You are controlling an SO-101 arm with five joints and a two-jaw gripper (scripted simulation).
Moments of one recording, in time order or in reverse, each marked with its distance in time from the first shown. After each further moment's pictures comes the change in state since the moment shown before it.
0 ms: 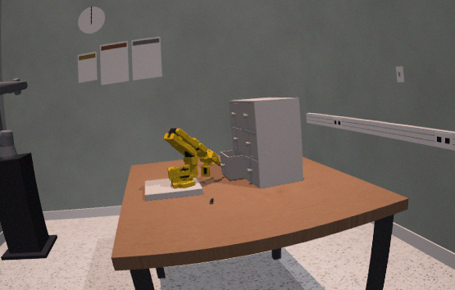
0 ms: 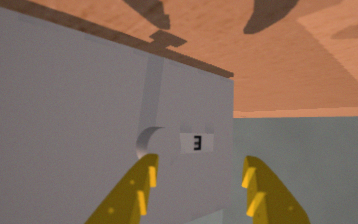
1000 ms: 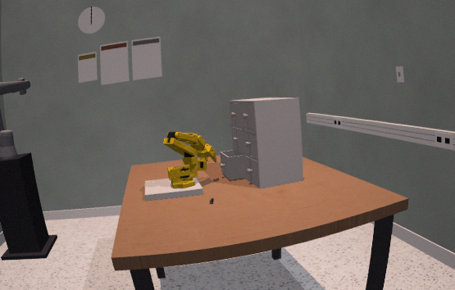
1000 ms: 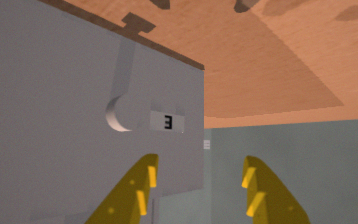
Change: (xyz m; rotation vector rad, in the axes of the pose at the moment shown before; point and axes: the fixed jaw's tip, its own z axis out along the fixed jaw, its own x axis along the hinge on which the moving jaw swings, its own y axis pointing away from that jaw) arm 0.010 -0.016 -0.015 0.059 -0.093 -0.030
